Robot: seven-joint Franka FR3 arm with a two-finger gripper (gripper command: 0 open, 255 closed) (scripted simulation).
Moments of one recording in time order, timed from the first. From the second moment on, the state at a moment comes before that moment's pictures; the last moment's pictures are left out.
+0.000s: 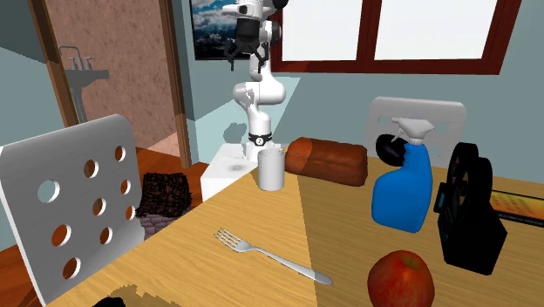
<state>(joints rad) 0.01 -0.76 -0.02 -2.32 -0.11 1.50 -0.12</state>
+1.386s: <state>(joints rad) 0.09 -0.14 -0.07 -2.19 -0.03 2.00 -0.29</state>
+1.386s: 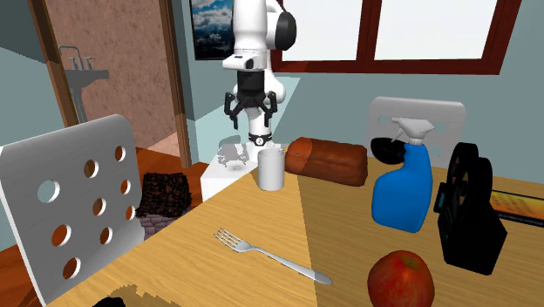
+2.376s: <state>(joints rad) 0.10 0.15 -0.06 -2.09 0.02 2.18 -0.36</state>
